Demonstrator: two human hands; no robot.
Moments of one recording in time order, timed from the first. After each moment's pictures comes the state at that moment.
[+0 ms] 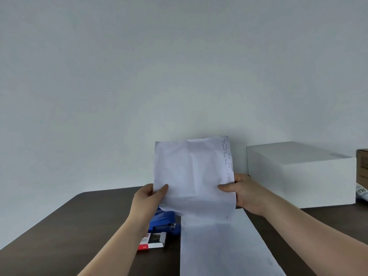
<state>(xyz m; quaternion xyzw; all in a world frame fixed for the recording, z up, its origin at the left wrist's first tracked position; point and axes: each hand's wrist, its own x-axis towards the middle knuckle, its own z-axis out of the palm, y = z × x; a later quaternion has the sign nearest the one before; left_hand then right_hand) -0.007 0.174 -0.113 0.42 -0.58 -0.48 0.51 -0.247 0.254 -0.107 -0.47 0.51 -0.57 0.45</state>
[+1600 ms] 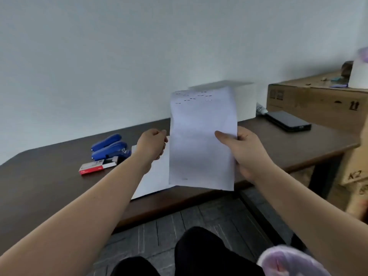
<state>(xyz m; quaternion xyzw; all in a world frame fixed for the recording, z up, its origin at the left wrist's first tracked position) -0.079 0.313 -0.139 0.42 -0.73 -0.43 0.33 -0.221 0.472 -0.170 -0.34 0.53 -0.74 0.25</state>
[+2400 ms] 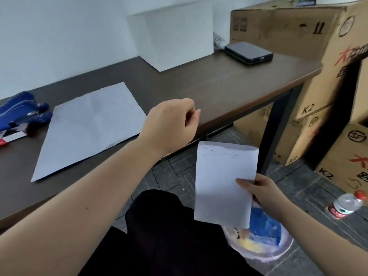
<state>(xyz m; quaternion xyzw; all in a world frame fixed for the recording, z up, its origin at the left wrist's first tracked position) -0.182 0.416 -0.230 0.11 -0.95 -0.03 0.29 -0.290 0.605 -0.418 -0.08 0.67 -0.64 0.36</state>
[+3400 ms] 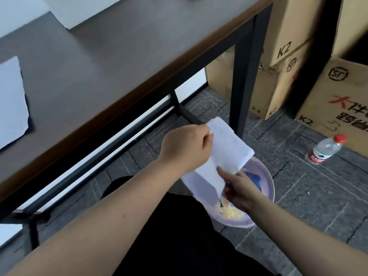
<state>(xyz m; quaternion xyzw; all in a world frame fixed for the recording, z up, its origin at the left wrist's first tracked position) -0.277 0.480 -0.377 0.05 -0.99 -0.07 0.07 -0.309 0.617 -0.556 0.12 0.40 -0.78 0.47</state>
